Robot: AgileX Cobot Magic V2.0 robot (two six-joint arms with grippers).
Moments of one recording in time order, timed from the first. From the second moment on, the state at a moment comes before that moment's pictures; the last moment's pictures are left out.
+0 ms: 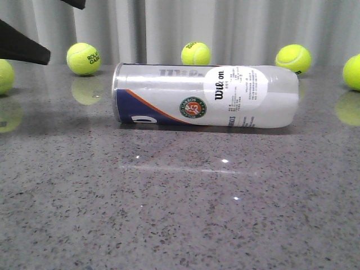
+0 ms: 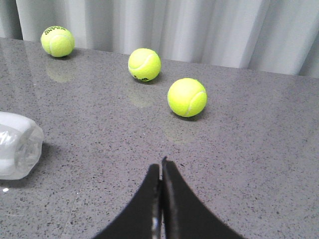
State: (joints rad) left arm -0.05 1.44 -1.00 -1.18 0.99 0.82; right arm -0.07 0.32 -0.40 0.13 0.36 -0.20
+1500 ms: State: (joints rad) left arm -0.20 1.60 -1.22 -1.21 1.20 0.93; right arm -0.07 0.32 -0.40 0.13 0.36 -0.20
